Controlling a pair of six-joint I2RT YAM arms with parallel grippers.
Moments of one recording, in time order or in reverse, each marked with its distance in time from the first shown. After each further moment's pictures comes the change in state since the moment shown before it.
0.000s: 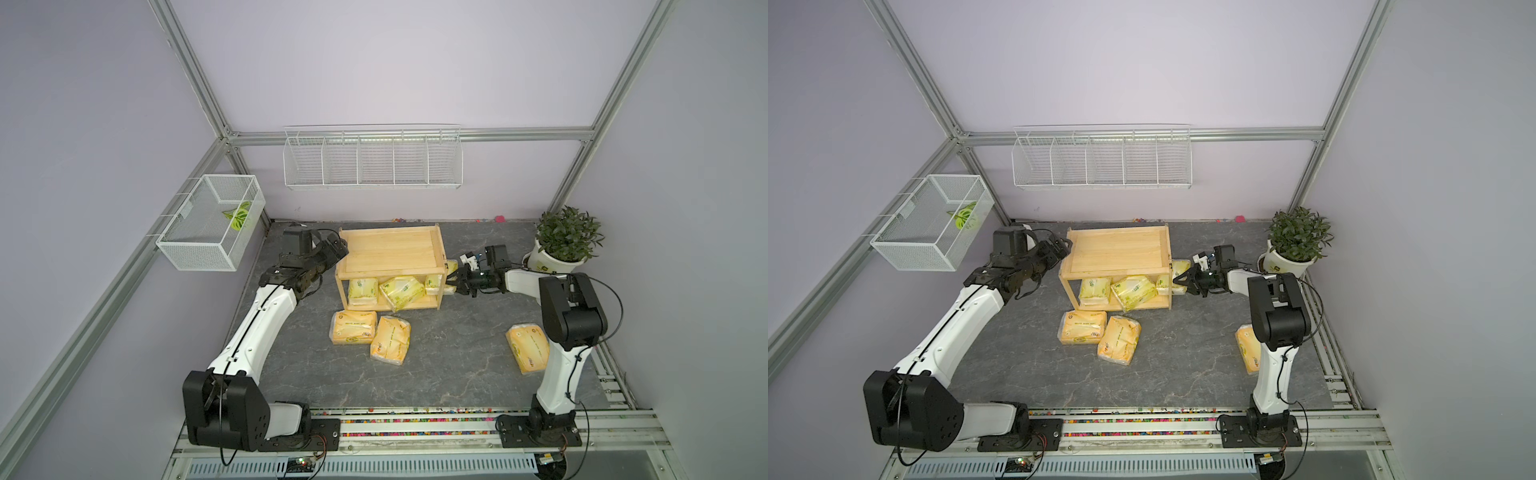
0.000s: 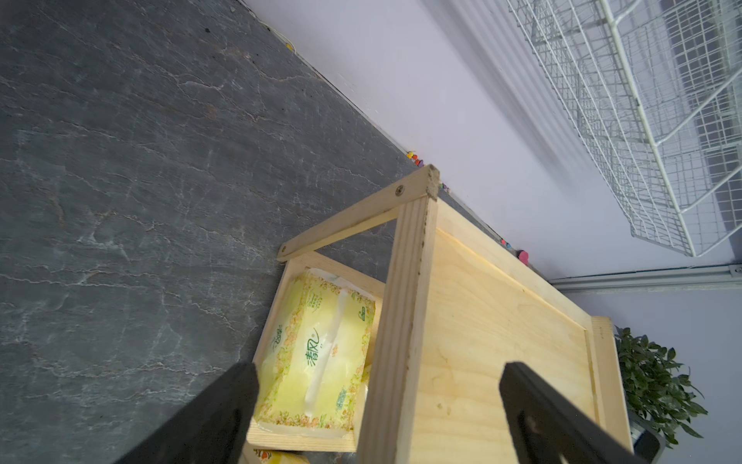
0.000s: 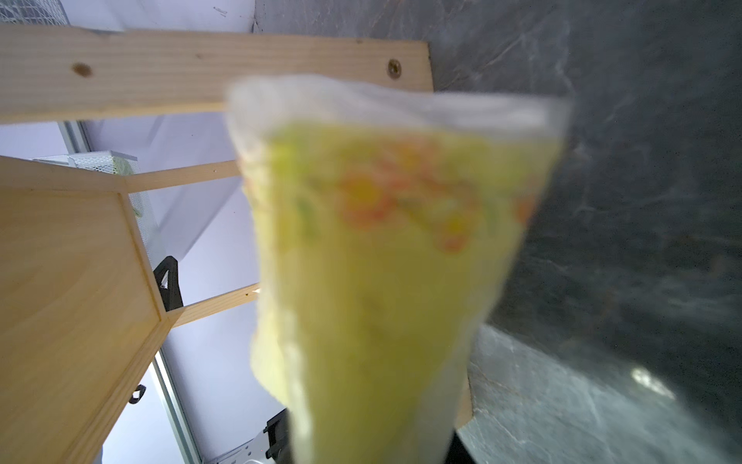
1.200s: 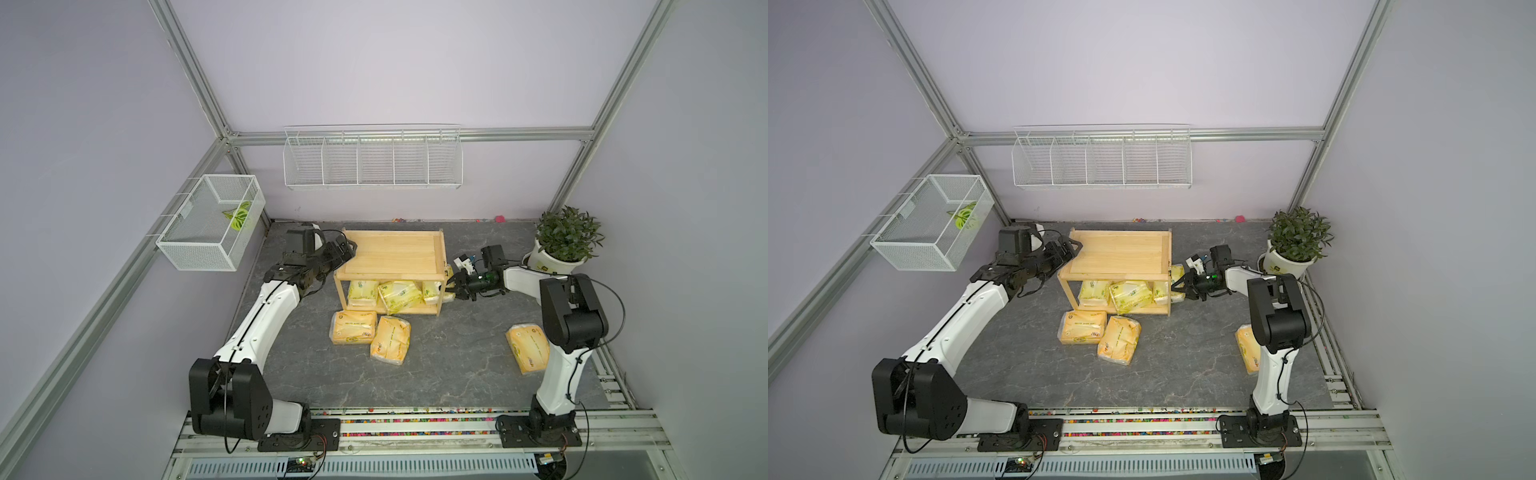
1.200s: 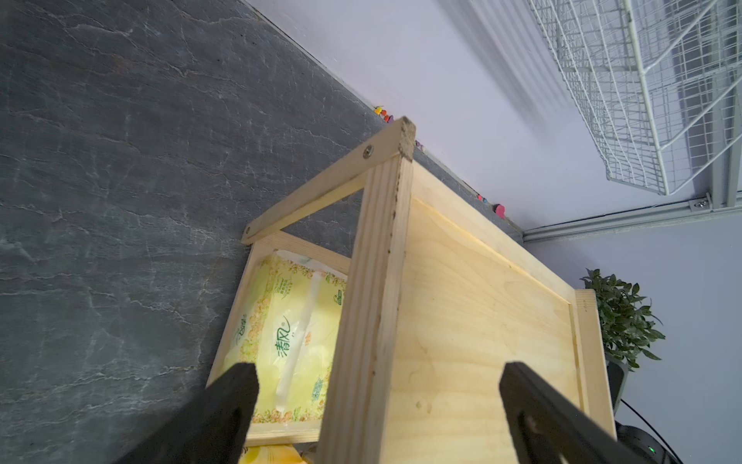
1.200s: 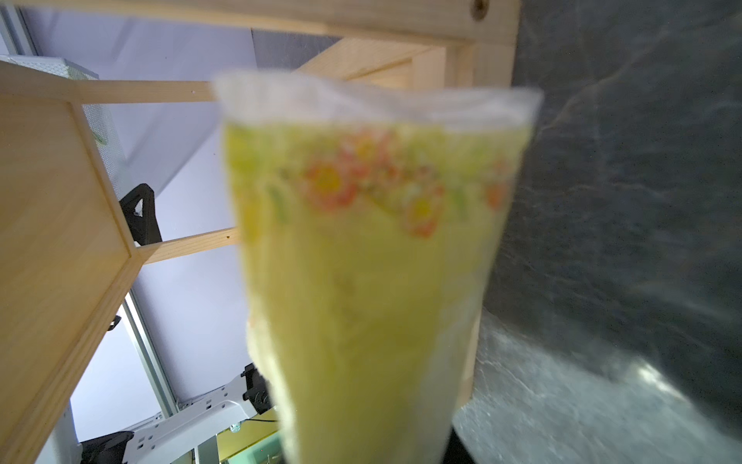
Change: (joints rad) left arm 0.000 0.048 0.000 0.029 0.152 0.050; right arm 0.027 -0.008 0.034 -0.205 -0.038 -0.218
